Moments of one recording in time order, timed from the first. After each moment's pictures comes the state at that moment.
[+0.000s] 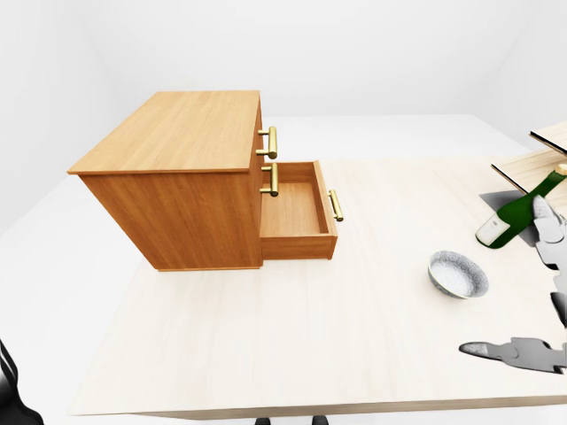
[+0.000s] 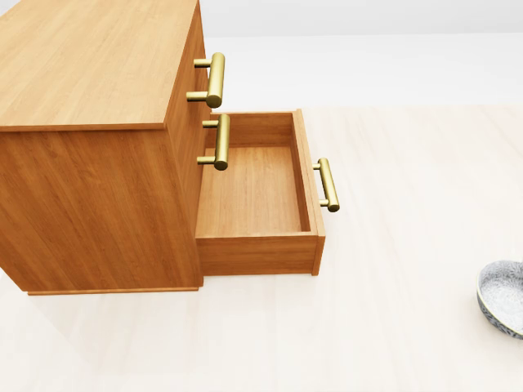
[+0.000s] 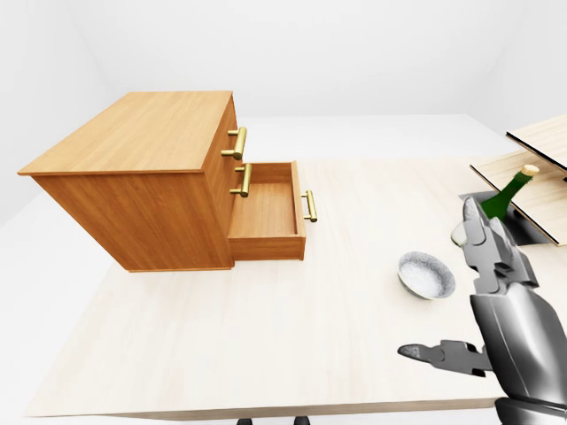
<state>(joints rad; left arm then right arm) -0.03 0.36 0.70 -0.81 -1.11 0.09 0.35 0.25 0.06 -0.73 -1.04 -0.56 0.09 0.70</state>
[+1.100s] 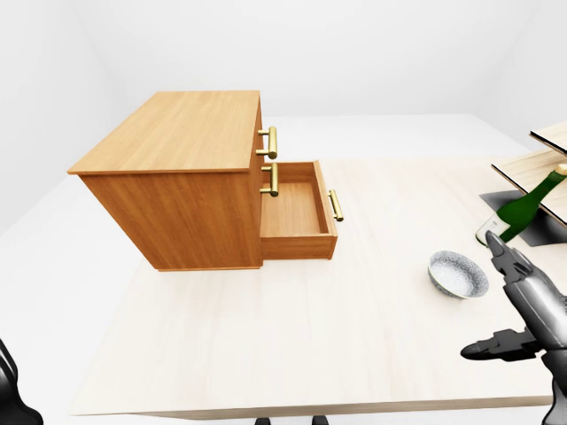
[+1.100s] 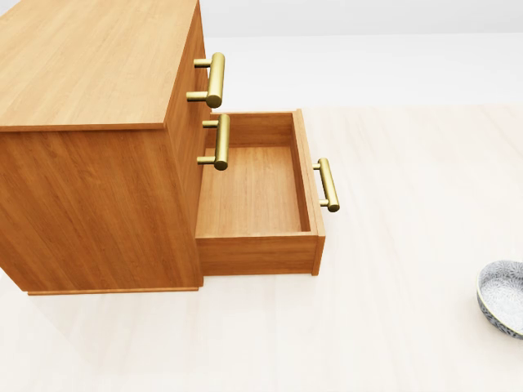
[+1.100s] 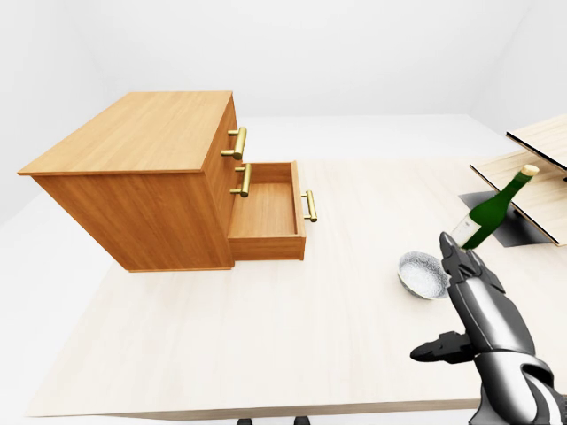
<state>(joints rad) -0.03 0.36 0.70 -0.81 -1.11 0.09 0.35 0.22 -0.12 -0.67 -0.65 -0.80 0.09 0.70</state>
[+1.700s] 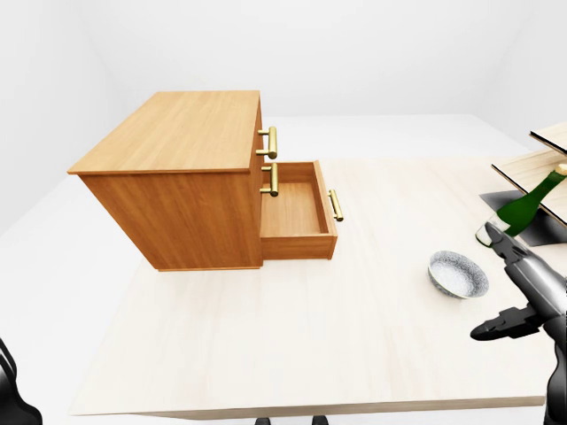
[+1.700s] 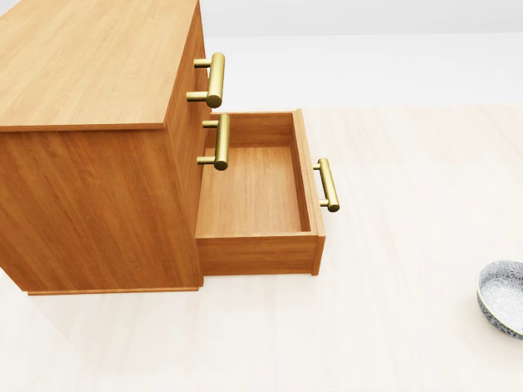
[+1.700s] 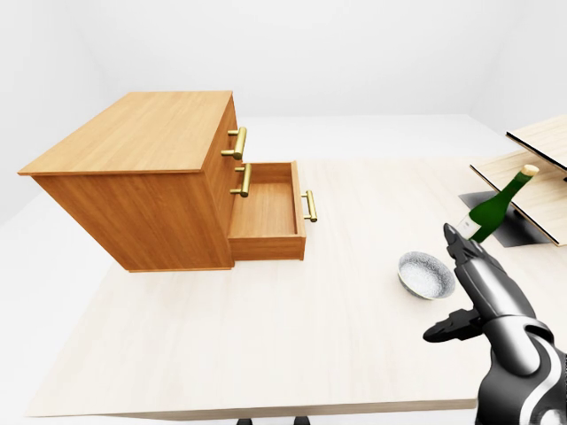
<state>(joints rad) -0.04 0.37 0.70 -0.79 -1.10 0.09 0.35 0.09 -0.31 -0.66 -0.38 -0.78 0.09 0.70</state>
